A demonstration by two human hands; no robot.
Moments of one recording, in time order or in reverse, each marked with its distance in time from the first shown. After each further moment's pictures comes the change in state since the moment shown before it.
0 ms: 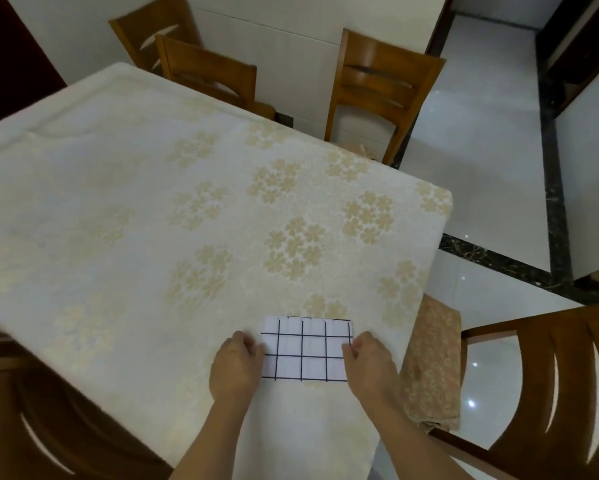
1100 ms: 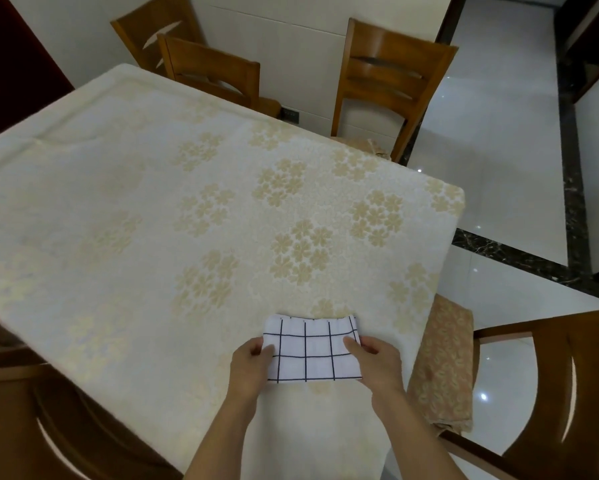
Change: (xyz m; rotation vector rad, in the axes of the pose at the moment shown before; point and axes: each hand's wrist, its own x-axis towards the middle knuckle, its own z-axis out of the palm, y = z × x) left_hand -0.007 0.022 -0.015 -0.615 -0.198 -0.178; right_hand 0.014 -0.014 -0.004 0.864 -0.169 0.404
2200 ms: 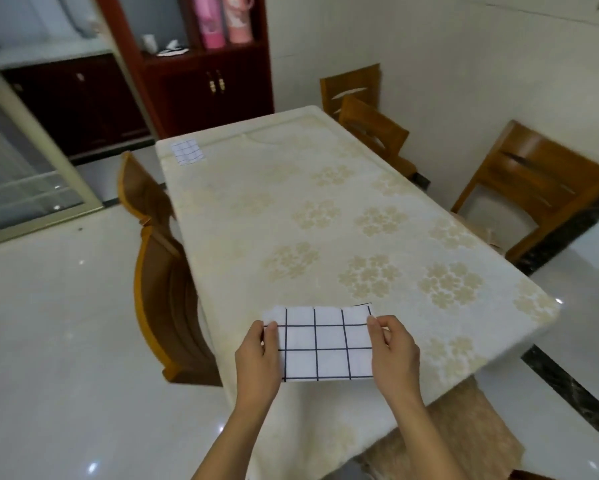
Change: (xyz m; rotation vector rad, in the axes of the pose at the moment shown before) left_hand -0.180 0.019 0.018 -0.126 0.727 0.284; right_hand -0.085 -0.084 -0.057 -0.337 -0.403 -0.883
